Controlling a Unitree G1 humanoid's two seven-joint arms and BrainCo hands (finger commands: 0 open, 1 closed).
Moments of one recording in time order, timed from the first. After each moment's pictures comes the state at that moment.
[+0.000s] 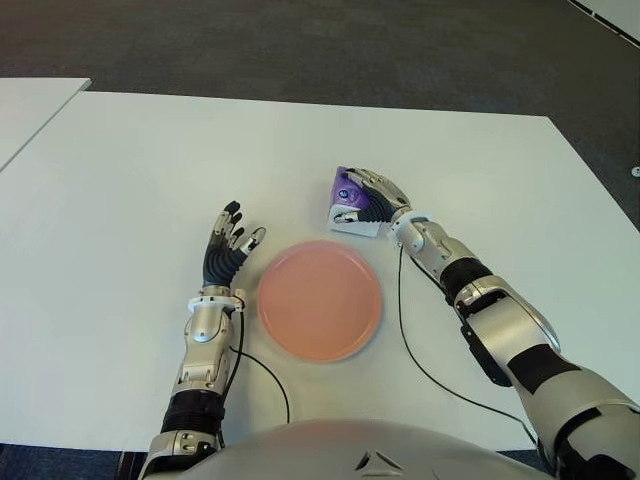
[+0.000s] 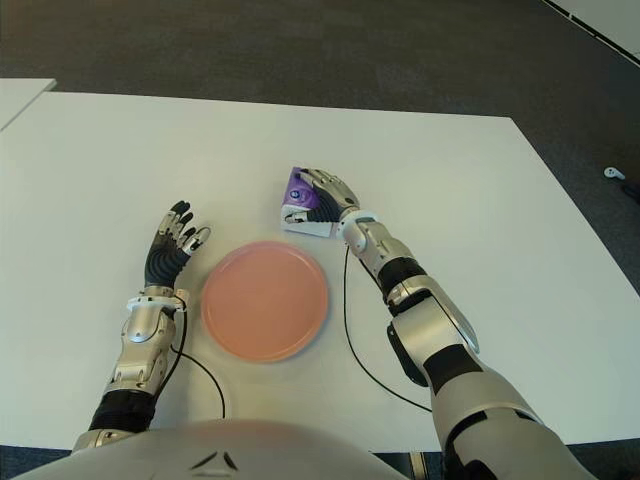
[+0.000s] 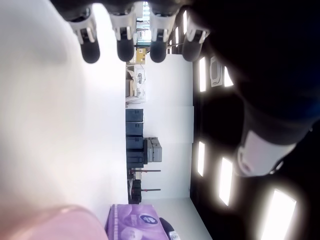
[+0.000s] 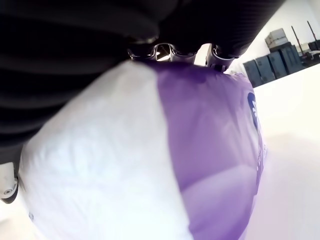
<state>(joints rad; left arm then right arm) 0.05 -0.01 0.10 0.30 0.00 -0.39 0.00 -0.79 -0.29 0.50 1.11 -0.66 -0.39 -0.21</state>
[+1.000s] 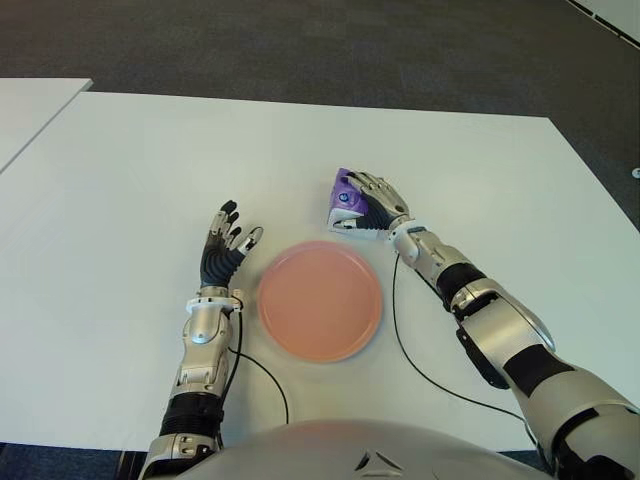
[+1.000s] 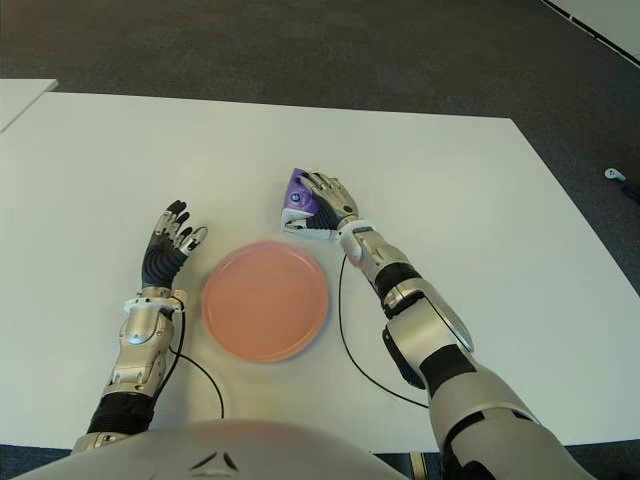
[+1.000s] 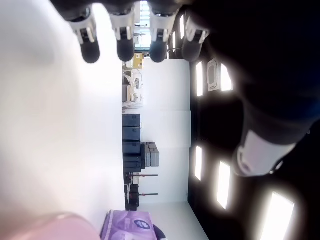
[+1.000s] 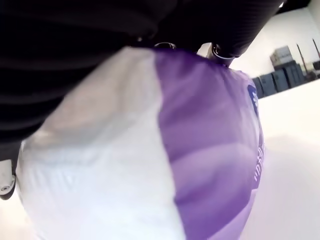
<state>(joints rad) 0.06 -0.01 0.10 0.27 0.00 -0.39 0.01 -0.79 -0.27 0.61 1.20 -0.76 -0.39 -0.42</state>
